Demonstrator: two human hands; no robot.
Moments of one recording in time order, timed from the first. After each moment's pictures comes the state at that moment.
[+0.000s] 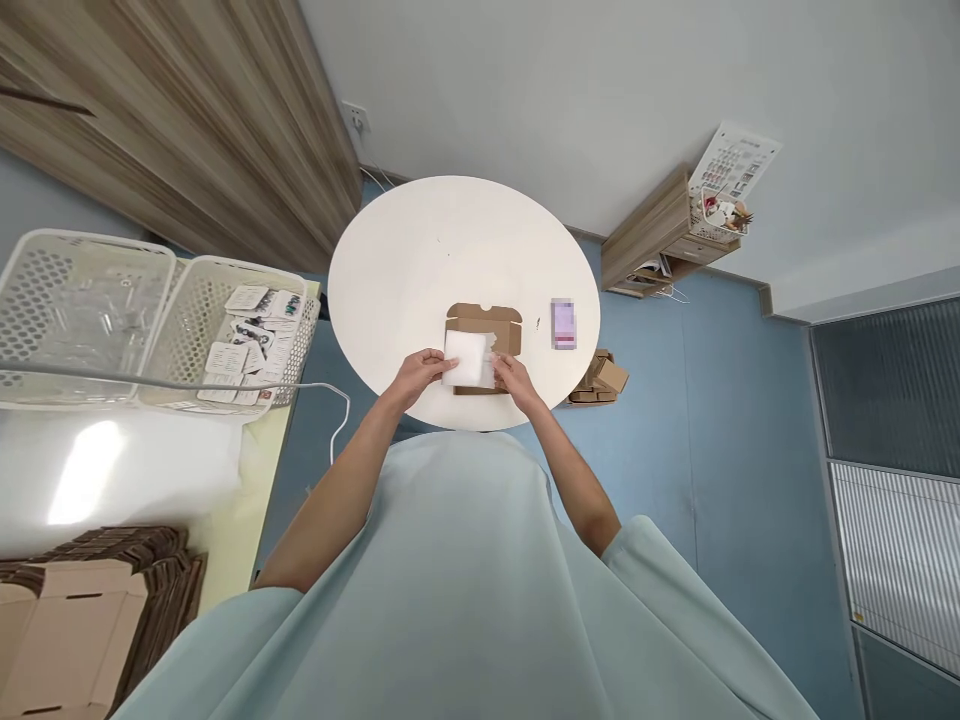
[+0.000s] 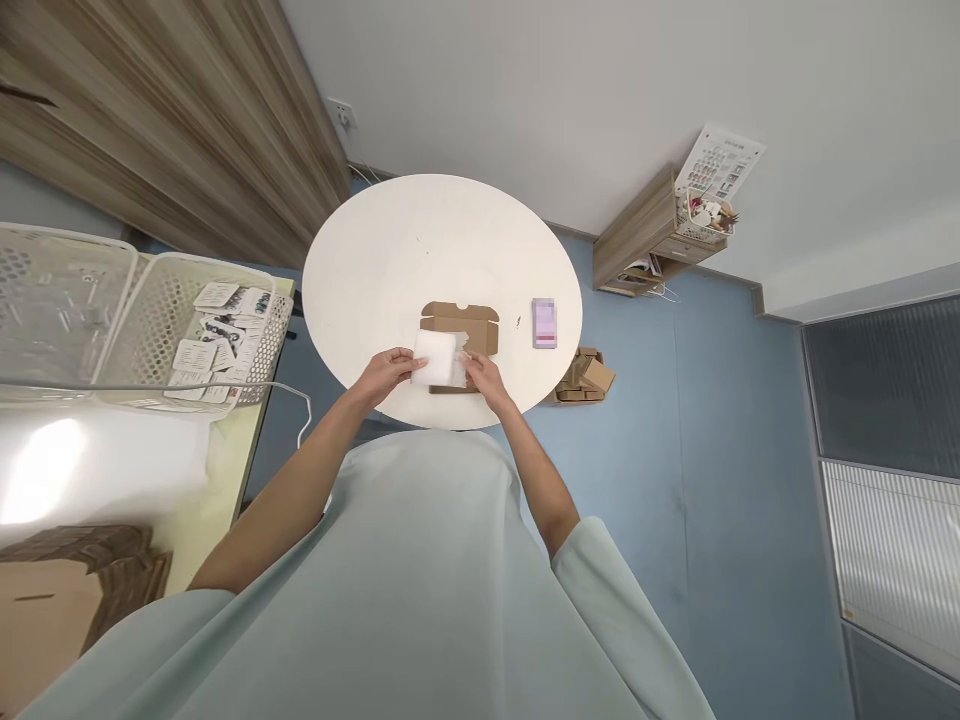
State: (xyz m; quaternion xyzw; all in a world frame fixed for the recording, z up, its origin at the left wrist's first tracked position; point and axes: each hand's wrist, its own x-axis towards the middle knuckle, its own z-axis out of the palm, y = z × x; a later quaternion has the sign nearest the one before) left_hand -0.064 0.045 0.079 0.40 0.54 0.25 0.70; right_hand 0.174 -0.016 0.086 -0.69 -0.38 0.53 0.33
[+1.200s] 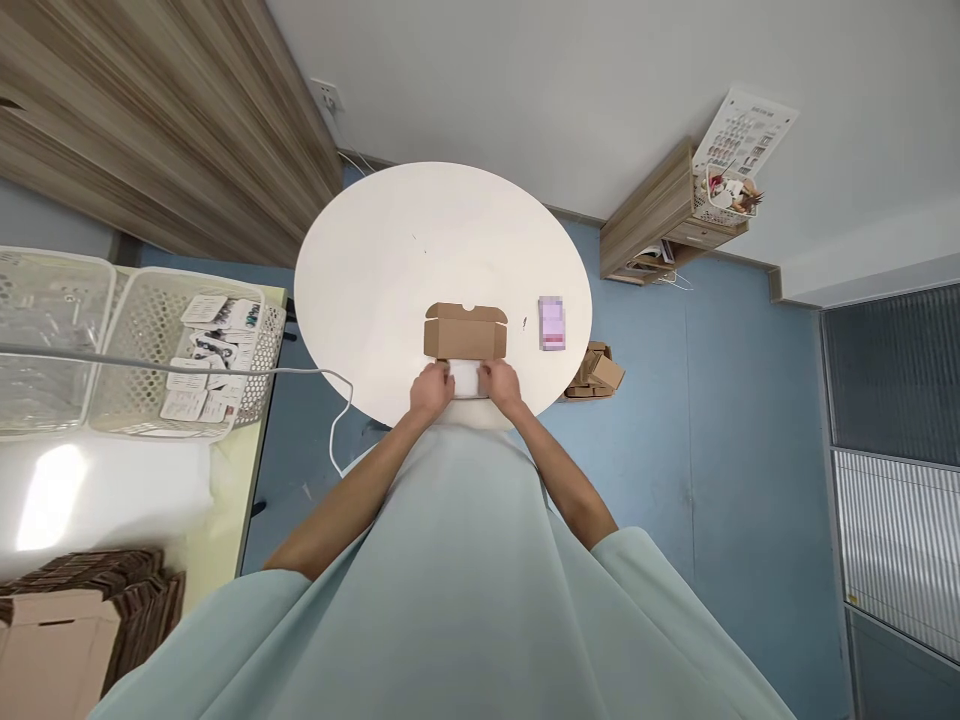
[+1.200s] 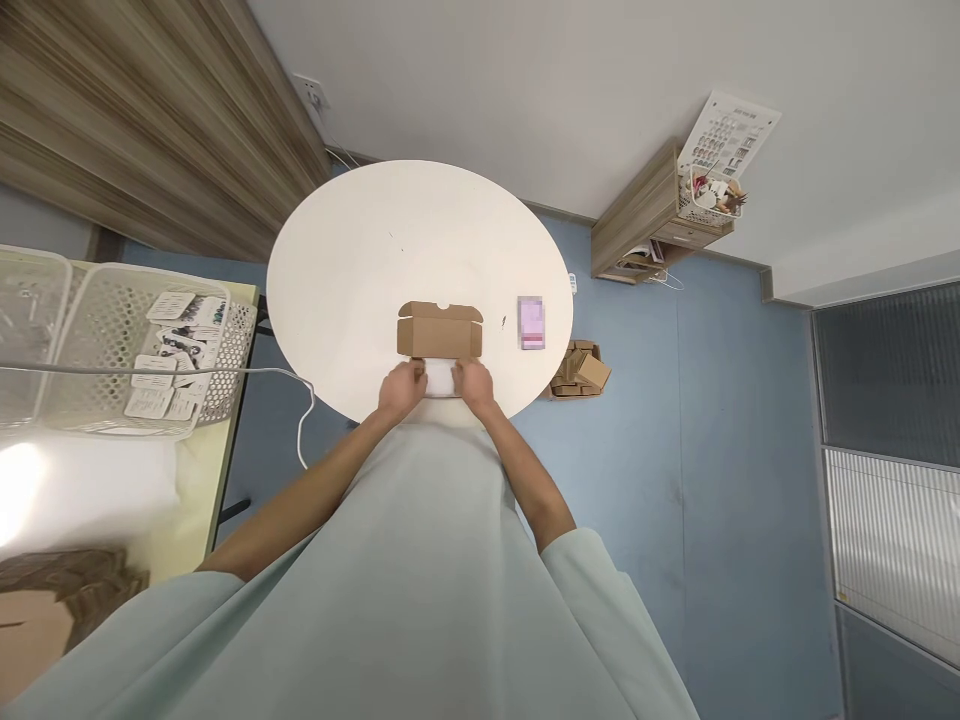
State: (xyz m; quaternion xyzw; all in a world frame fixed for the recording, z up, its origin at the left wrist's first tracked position) left_hand 0.007 0.032 0.018 0.67 0.64 0.03 0.38; right_hand 0.199 0.006 0.036 -0.74 -0.57 0.34 0.10
